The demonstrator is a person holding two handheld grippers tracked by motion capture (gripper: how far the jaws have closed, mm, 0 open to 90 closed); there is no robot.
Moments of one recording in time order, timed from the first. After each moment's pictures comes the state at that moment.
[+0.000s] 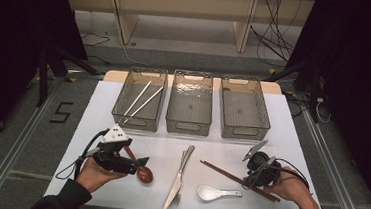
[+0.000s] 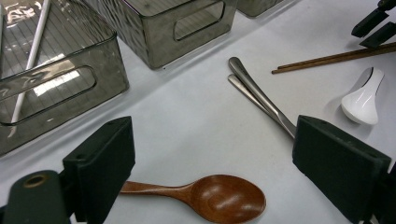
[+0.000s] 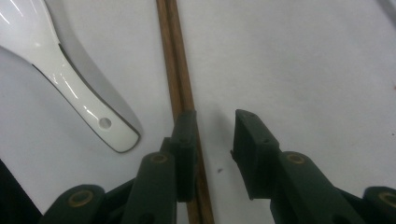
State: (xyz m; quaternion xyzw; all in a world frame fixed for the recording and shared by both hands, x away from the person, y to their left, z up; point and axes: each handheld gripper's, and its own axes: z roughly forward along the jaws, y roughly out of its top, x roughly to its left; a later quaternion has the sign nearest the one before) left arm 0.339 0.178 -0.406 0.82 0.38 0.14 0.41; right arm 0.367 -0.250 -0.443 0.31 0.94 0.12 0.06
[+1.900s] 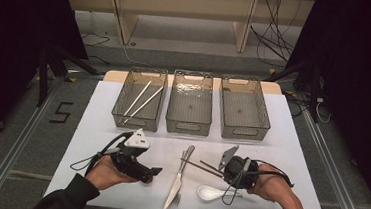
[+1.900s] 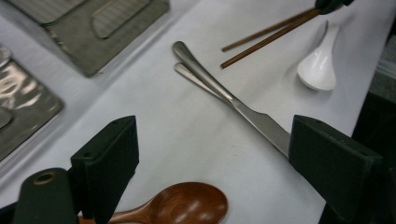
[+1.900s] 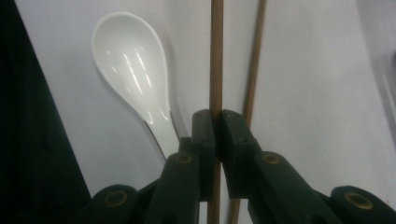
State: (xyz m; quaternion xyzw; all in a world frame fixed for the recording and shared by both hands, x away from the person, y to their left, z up) left arm 0.342 0.129 -0.402 0.89 0.26 0.08 0.35; right arm 0.342 -0.178 -0.417 0.15 0.98 0.12 0.09
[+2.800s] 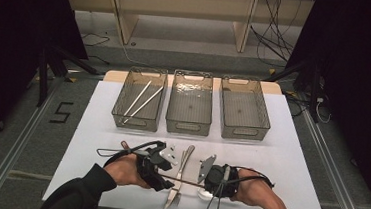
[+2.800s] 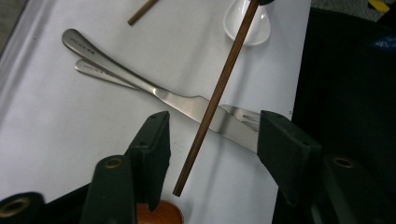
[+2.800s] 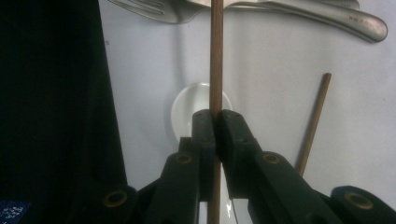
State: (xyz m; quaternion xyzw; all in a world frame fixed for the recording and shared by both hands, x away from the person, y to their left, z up) left arm 0.342 0.076 -0.404 0.96 0.12 0.01 0.24; right arm 0.321 -0.134 -0.415 0.08 0.99 0.13 0.06
